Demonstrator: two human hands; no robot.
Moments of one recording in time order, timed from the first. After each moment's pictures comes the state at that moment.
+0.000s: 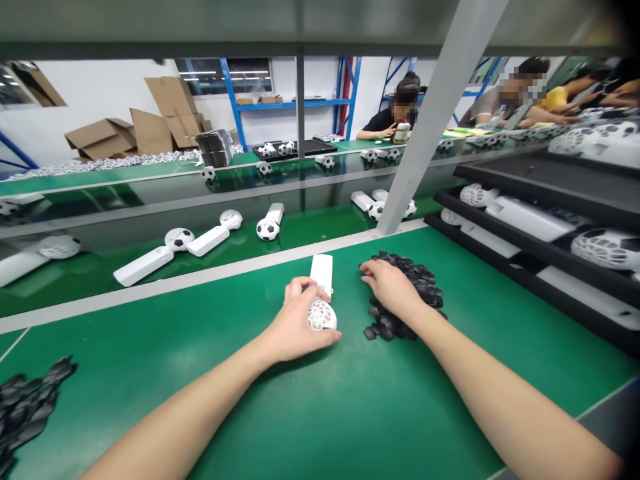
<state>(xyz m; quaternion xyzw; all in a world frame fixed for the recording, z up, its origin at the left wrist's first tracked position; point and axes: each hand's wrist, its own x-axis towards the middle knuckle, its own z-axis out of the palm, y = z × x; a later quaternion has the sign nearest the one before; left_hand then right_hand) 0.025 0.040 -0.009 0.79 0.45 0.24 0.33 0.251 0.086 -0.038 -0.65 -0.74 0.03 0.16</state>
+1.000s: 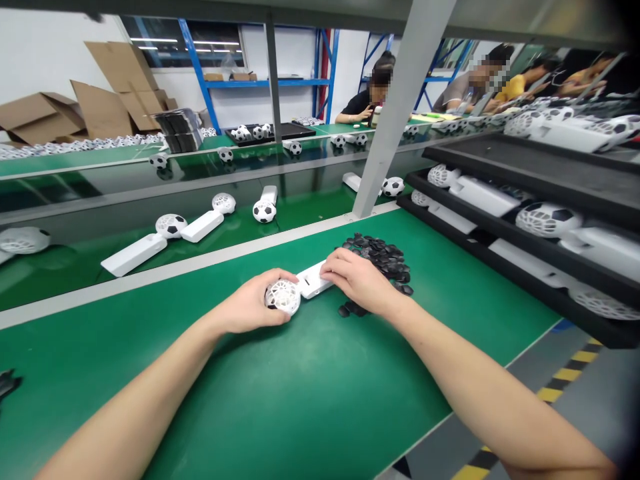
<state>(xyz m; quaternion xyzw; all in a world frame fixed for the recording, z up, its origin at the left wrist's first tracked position) 0.000 0.055 0.014 0.80 0.43 0.12 0.40 0.227 0.045 0.000 -0.47 -0.83 0.13 0.28</state>
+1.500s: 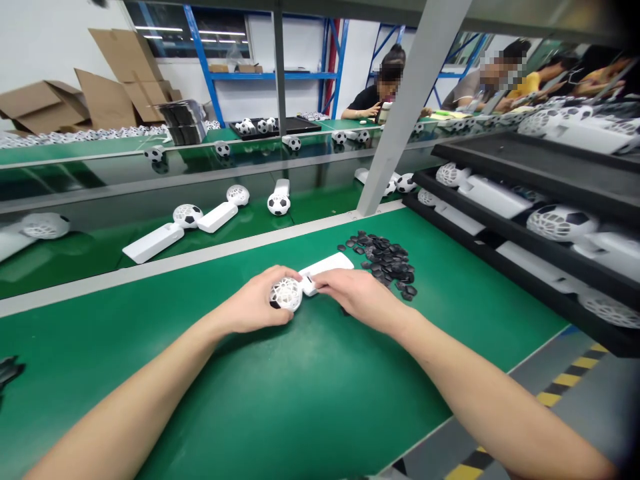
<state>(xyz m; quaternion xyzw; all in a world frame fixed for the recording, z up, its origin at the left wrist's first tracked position) 0.005 0.050 0.010 0.82 0.43 0.13 0.36 0.218 0.029 0.000 -0.40 -0.87 0.13 0.25</state>
